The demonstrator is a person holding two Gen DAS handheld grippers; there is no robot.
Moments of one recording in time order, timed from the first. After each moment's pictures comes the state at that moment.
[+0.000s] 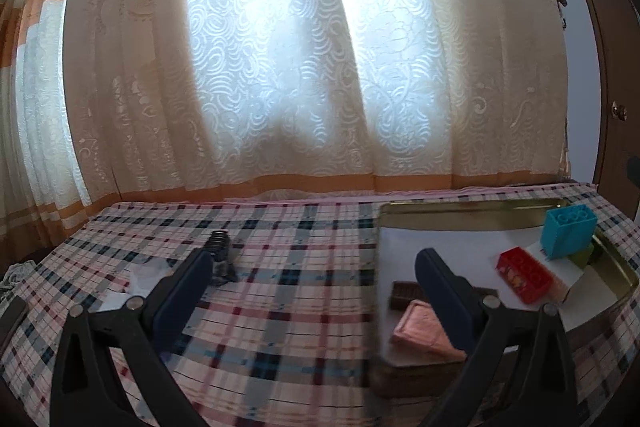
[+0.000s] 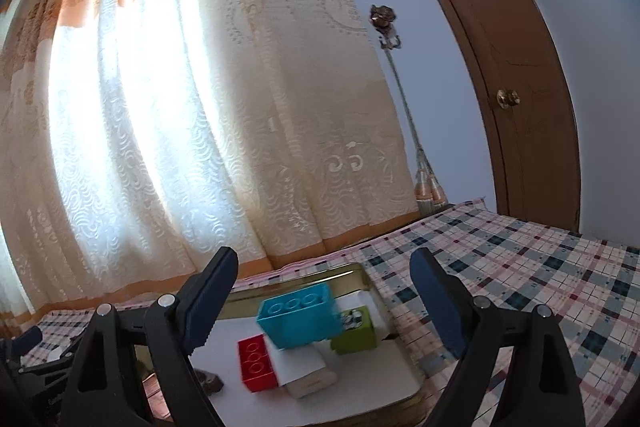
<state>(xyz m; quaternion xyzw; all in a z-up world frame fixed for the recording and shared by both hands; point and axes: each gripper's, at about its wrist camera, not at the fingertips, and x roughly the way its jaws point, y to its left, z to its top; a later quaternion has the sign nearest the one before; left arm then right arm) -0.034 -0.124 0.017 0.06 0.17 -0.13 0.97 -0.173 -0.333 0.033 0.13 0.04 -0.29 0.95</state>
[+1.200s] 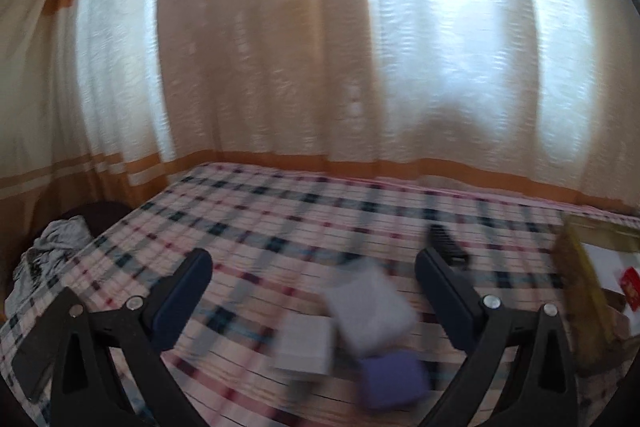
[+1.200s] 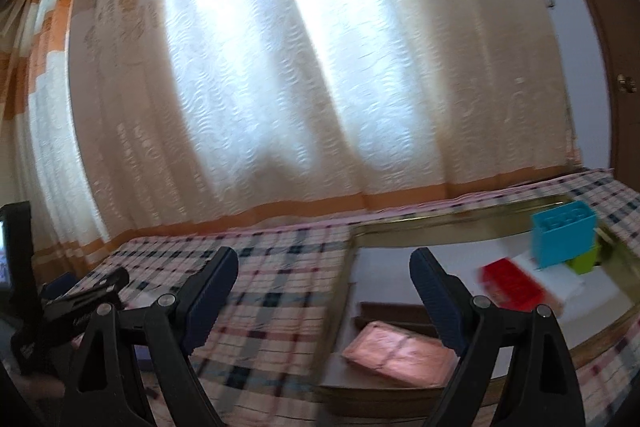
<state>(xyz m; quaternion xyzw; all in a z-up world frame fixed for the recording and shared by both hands) 0.057 0.058 0.005 0.00 0.23 0.00 0.97 -0.060 -0.177 0.016 0.11 0.14 -0.11 0.98</state>
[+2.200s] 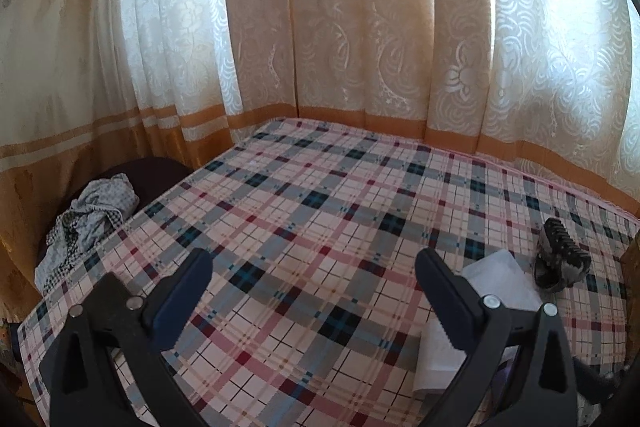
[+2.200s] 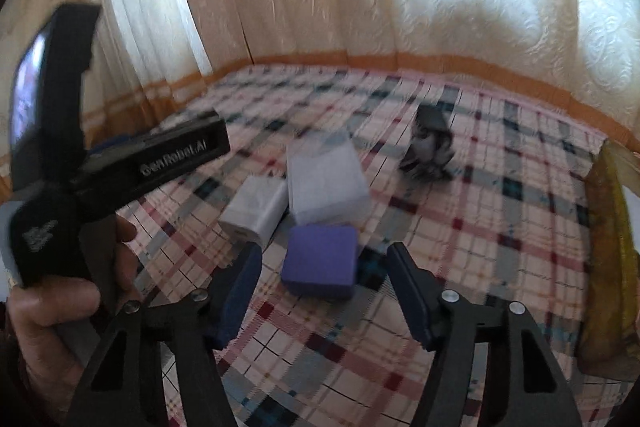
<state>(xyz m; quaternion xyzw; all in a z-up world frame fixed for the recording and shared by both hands) 0.095 0.129 -0.014 -0.01 0.30 0.08 0.95 0.036 -0.023 -0.039 0.03 0.40 0.10 0.91</state>
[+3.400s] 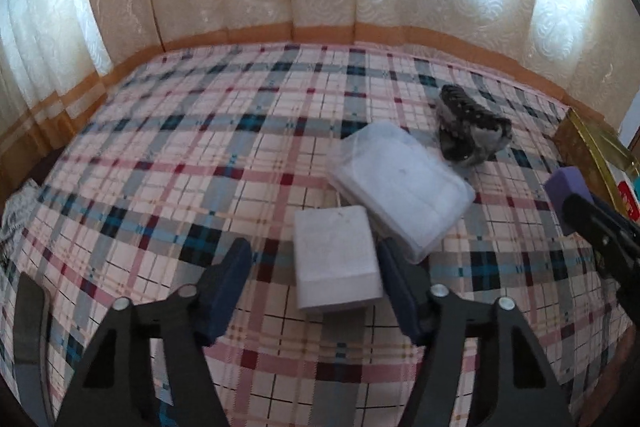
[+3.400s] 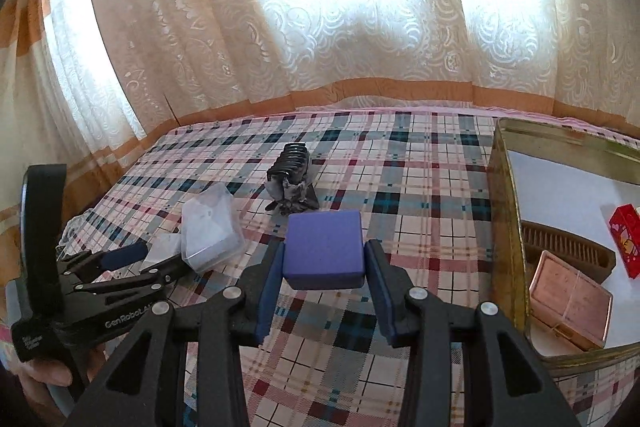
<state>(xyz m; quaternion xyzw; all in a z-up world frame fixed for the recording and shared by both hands) 0.093 0.078 -0.049 0.04 0.43 -0.11 0.89 0.018 -0.110 -0.022 0.10 0.34 -0.01 0.94</state>
